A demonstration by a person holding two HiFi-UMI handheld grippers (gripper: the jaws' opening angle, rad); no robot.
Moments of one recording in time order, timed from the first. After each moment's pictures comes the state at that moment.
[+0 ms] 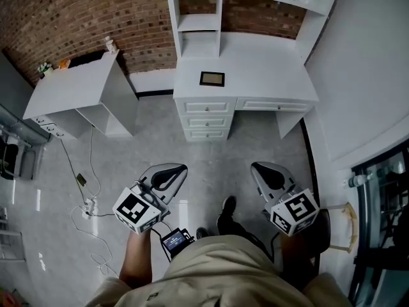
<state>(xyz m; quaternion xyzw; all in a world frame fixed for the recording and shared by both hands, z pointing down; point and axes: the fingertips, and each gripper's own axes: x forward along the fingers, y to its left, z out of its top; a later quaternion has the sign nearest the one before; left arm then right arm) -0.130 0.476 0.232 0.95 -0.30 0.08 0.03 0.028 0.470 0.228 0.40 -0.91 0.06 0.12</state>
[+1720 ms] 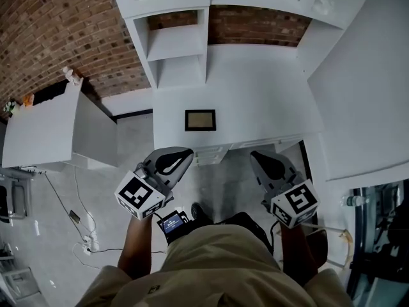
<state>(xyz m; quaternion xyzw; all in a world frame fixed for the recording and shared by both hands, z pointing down) -0.082 0.044 0.250 0.97 -0.22 0.07 0.04 0.052 0.065 0.241 0.45 -0.88 0.08 0.14</state>
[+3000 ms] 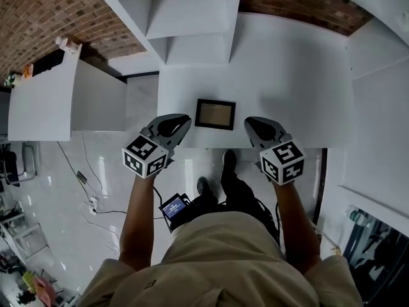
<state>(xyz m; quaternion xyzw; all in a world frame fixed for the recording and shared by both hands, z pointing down) -0.095 -0.182 0.431 0.92 -0.30 0.18 0.20 0.051 -0.183 0.432 0.37 -0.88 0.21 0.22</state>
